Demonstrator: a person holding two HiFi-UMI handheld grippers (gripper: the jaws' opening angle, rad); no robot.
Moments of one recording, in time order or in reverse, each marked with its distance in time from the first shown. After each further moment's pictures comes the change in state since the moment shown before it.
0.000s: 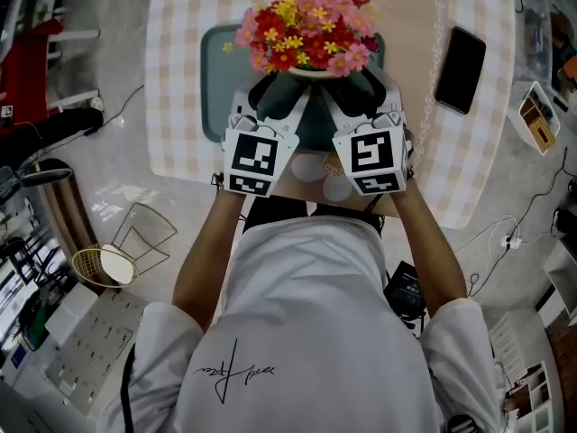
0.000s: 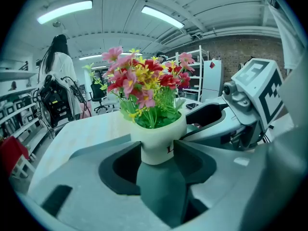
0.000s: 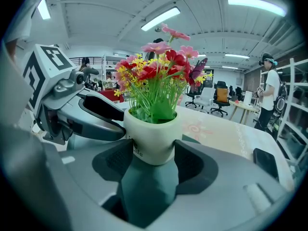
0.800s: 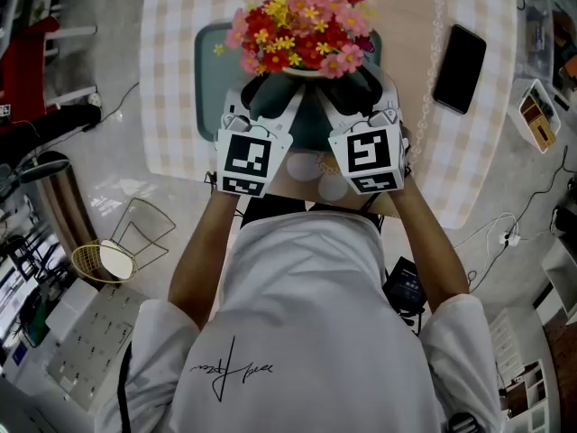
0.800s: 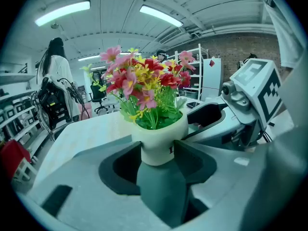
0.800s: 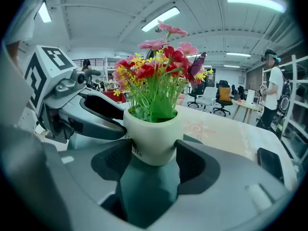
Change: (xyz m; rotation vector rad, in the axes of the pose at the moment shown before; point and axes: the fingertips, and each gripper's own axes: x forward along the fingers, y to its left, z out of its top) left arm 0.002 0.003 0.002 0.018 0.008 0.009; right arm 0.004 -0.001 0.000 0.009 -0.009 0.030
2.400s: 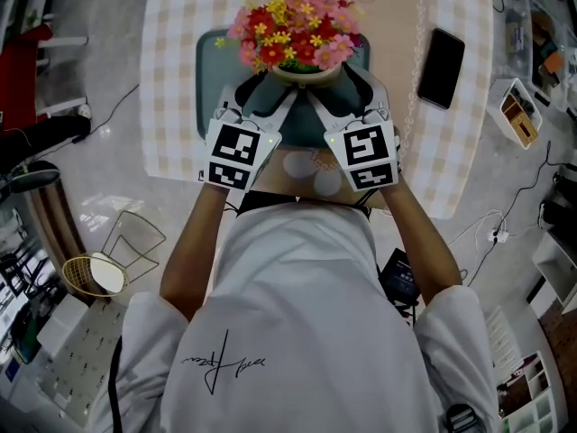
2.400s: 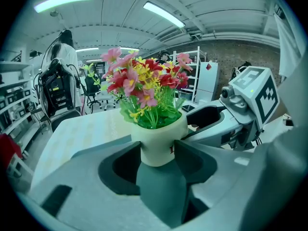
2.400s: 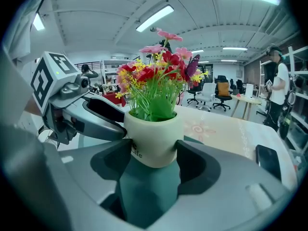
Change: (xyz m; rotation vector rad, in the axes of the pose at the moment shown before) left arm -0.015 -0.002 0.009 -0.044 0.035 -0.104; right arm -0.015 0.008 0.013 0.070 0.016 0.016
